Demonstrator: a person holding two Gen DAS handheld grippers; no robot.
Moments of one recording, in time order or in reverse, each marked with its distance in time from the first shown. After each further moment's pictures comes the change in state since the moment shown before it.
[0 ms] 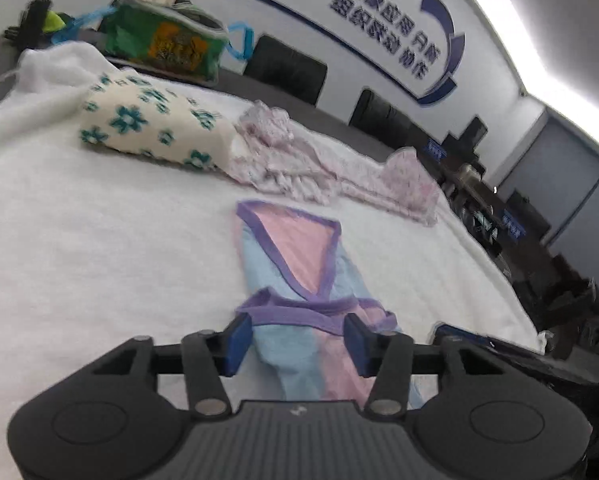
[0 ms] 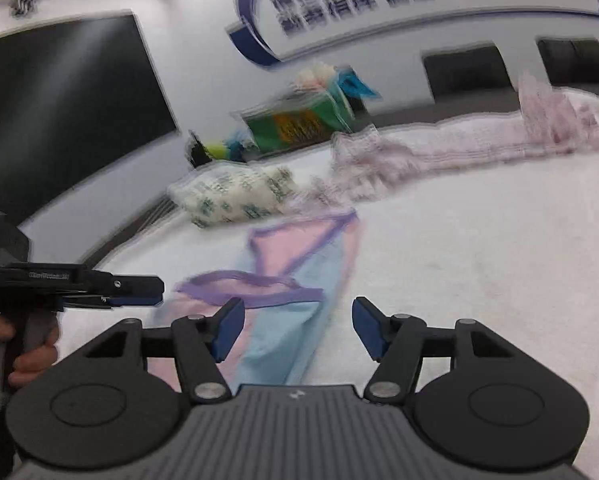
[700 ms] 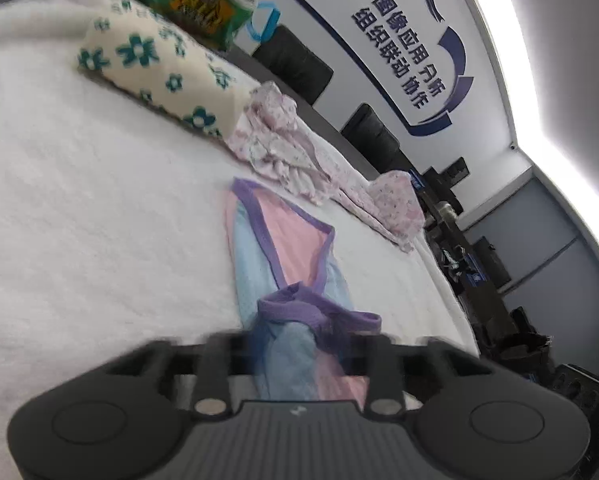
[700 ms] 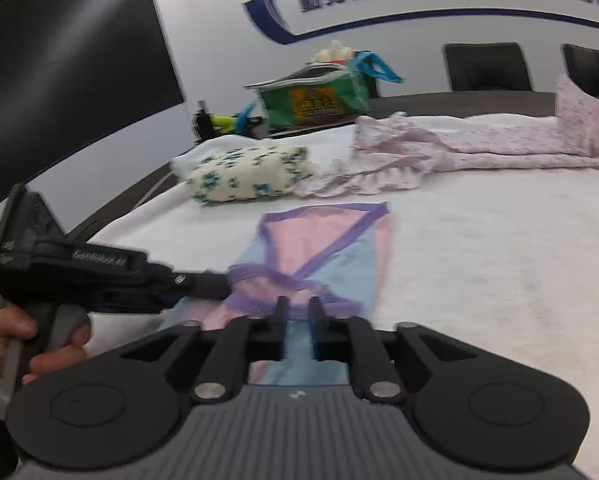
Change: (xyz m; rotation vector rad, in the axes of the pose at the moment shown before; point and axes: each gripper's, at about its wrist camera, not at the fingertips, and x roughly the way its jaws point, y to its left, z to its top) left arm 0.025 0.032 -0.007 -0.189 -0.043 -0.136; right arm 0.023 0.027 -0.006 -0.121 0.024 0.046
